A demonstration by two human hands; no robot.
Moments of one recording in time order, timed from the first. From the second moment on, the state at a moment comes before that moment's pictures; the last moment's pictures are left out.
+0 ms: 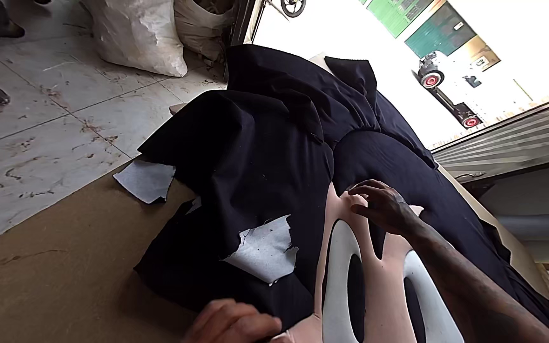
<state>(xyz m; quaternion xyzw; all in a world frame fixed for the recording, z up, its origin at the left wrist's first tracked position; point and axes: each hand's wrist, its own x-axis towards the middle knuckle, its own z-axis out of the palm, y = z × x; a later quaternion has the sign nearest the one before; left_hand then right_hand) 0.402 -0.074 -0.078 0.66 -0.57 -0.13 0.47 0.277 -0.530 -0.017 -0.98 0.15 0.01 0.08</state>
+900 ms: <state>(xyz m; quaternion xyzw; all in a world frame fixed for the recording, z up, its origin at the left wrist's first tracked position) 0.503 -0.500 -0.049 0.45 -0.89 -0.04 -0.05 0.254 -0.502 -0.087 -0.98 0.14 -0.15 0.03</state>
